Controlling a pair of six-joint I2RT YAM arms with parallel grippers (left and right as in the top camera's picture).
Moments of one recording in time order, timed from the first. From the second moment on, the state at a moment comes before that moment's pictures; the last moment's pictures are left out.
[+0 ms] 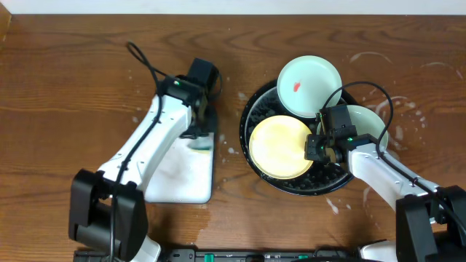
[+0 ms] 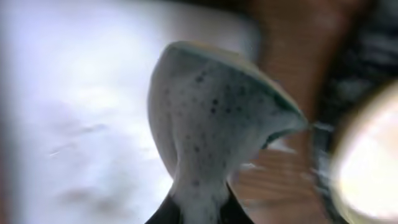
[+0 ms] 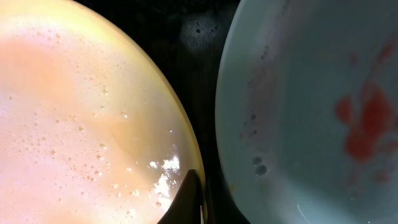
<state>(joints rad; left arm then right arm) -0.37 1.72 1.33 -1.03 0.02 -0.45 0.25 1.58 0.74 -0.37 -0.05 0.36</state>
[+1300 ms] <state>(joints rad) -0.63 2.03 1.39 -0.66 0.14 -0.59 0.25 1.58 0.74 -0.37 -0.06 0.35</state>
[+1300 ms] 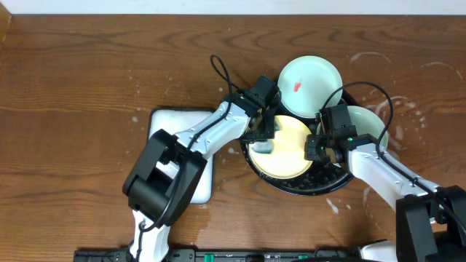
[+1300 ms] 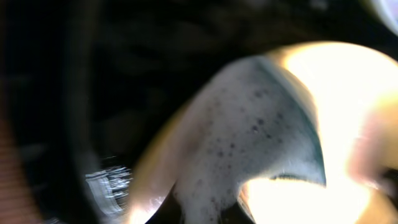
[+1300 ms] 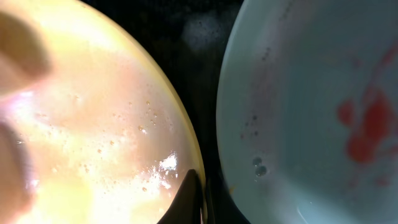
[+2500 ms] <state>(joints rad) -0.59 1.59 1.36 -0.96 -0.32 -0.46 0.25 1.58 0.74 -0.38 -0.09 0.32</state>
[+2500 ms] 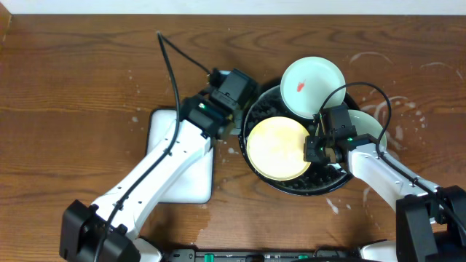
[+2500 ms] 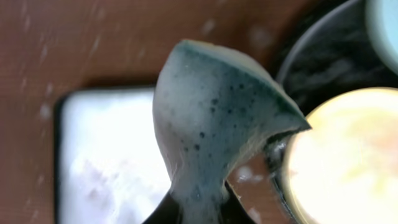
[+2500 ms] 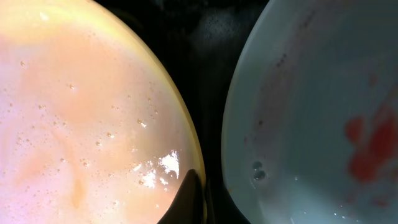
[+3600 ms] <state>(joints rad) -0.64 2.04 1.28 -0.37 0.41 -0.70 0.25 1.58 0.74 -0.38 -0.08 0.28</state>
